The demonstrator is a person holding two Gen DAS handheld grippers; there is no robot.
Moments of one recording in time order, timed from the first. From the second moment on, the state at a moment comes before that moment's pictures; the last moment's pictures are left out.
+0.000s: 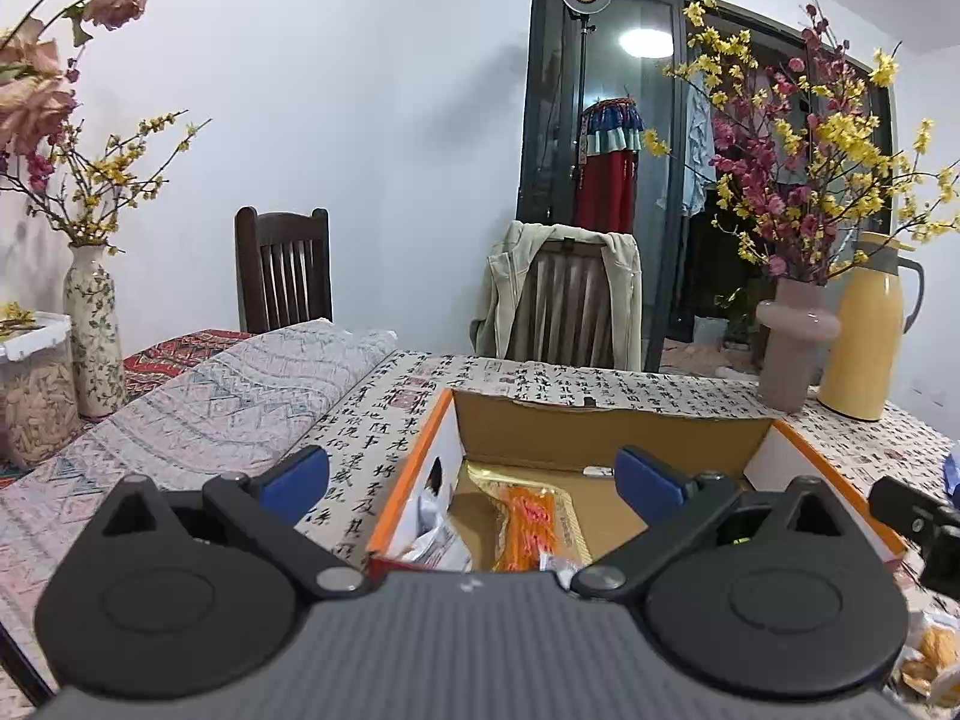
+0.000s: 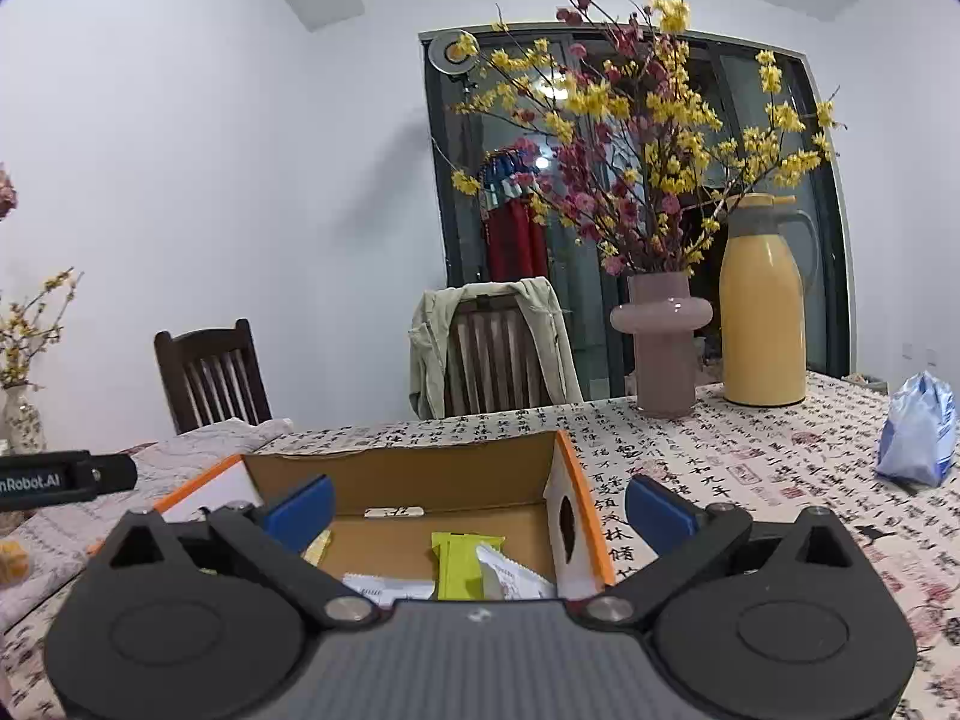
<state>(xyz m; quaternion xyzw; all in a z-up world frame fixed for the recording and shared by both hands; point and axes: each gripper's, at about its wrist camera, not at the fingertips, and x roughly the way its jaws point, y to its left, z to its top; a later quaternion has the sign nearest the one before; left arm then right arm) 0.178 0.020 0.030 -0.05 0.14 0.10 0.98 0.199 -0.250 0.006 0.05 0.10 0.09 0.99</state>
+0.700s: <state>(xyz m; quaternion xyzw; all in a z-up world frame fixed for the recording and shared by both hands) 0.121 0.063 -0.026 -0.04 0.17 0.14 0.98 0.151 -0.272 -0.041 0.04 0.15 0.11 0.98</state>
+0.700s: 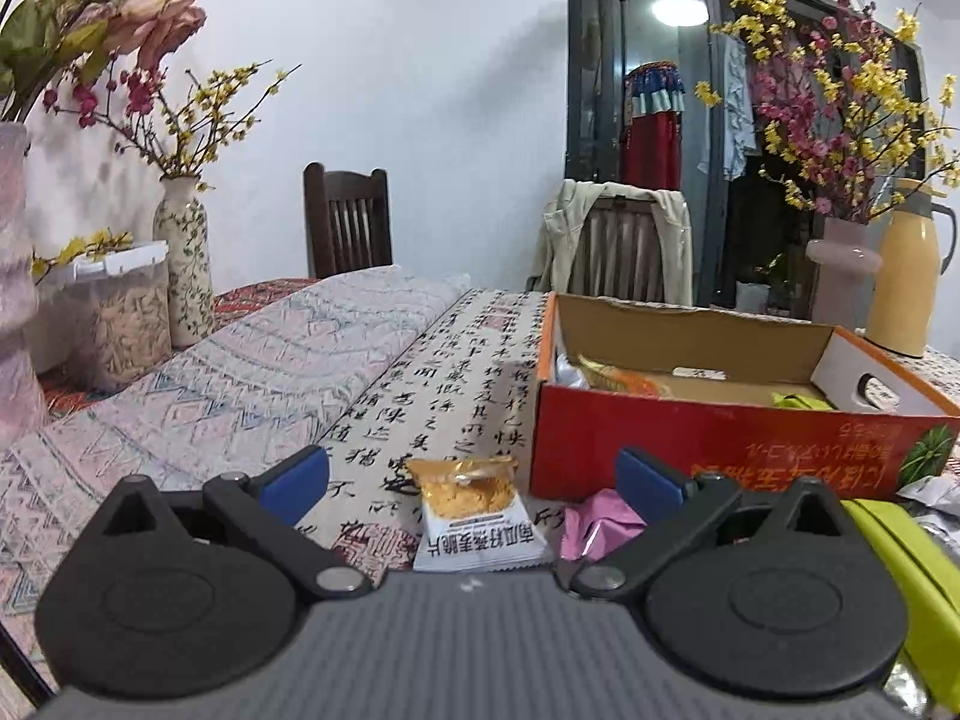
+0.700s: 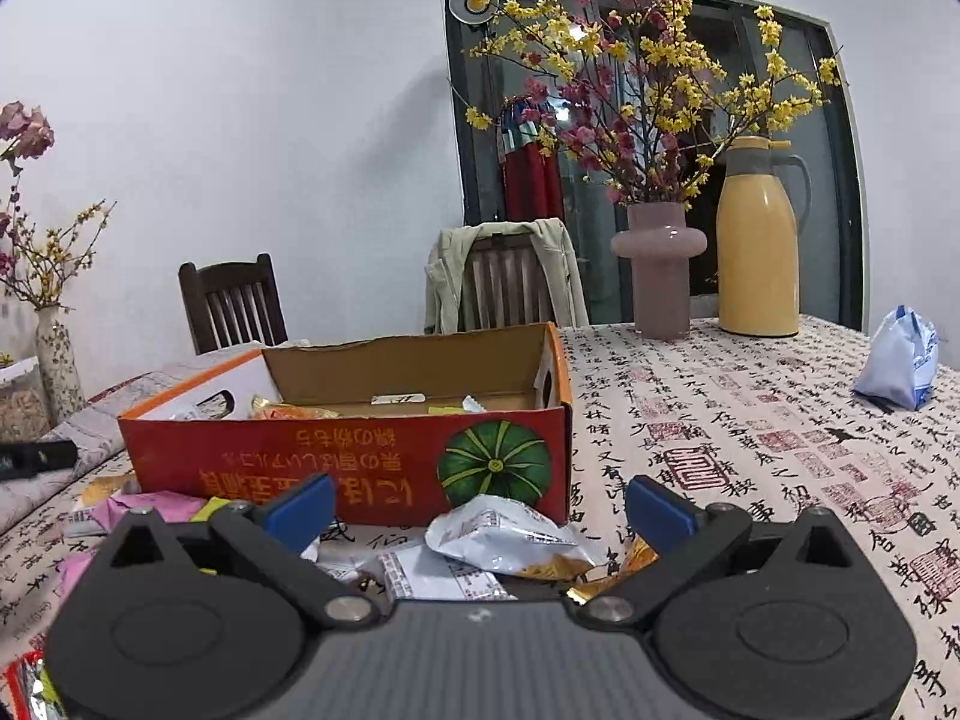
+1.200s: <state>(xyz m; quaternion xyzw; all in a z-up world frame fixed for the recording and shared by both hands) 0.116 0.063 -0.026 -0.05 0.15 0.12 0.98 0.154 -0.277 -0.042 0.06 0.16 0.12 0.98</state>
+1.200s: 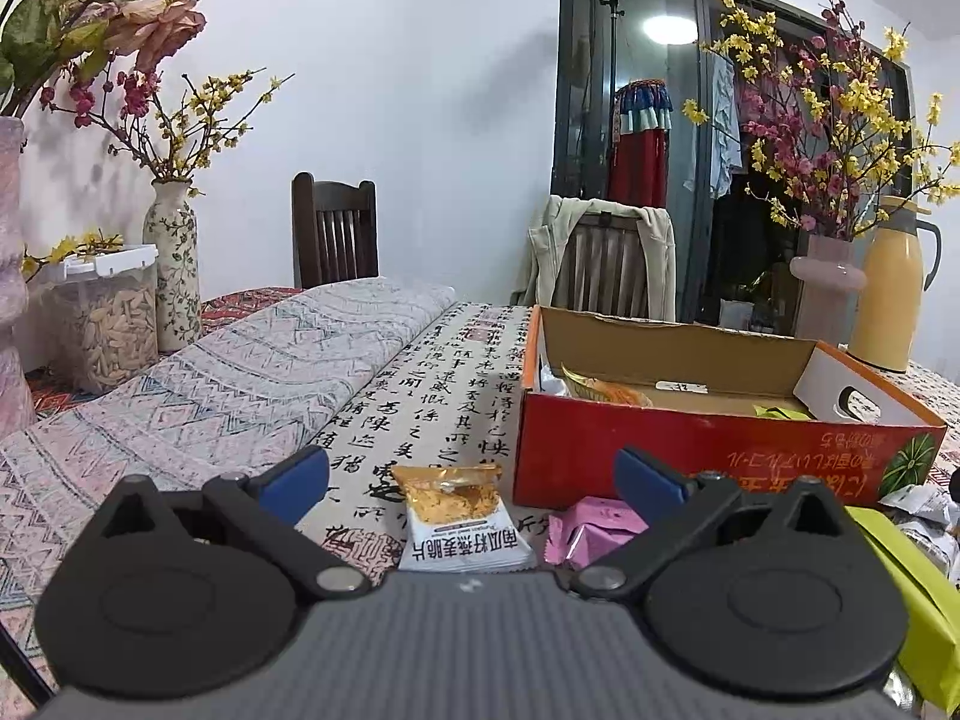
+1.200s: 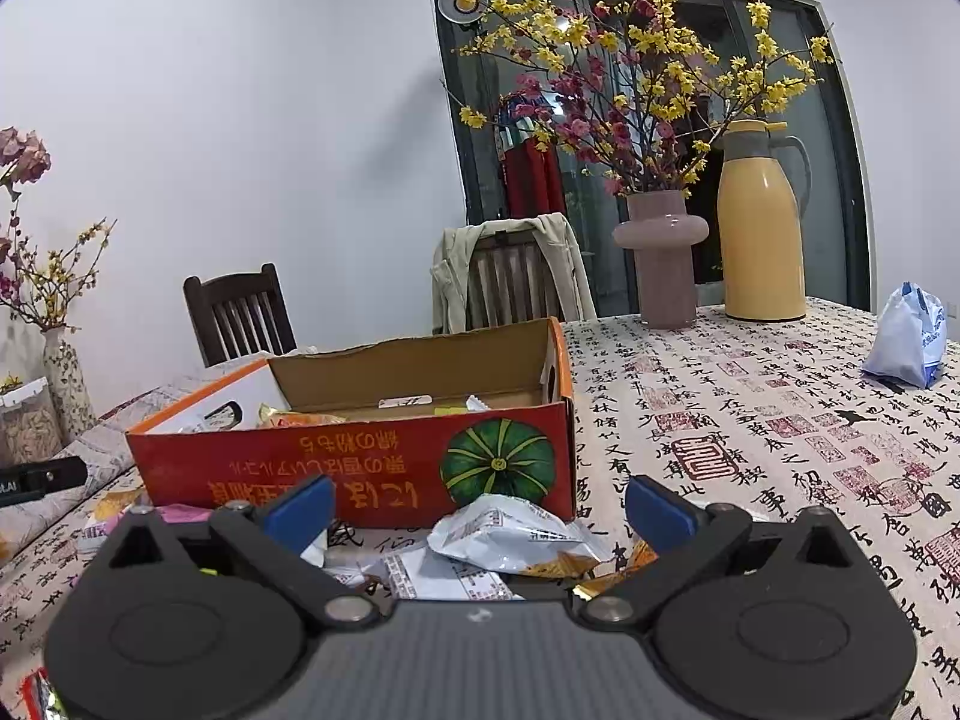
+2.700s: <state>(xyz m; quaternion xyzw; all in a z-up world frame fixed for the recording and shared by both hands) 0.121 0.068 -0.029 -0.06 0.17 0.12 0.98 0.161 -0.321 -0.029 0.08 0.20 0.05 0.98</state>
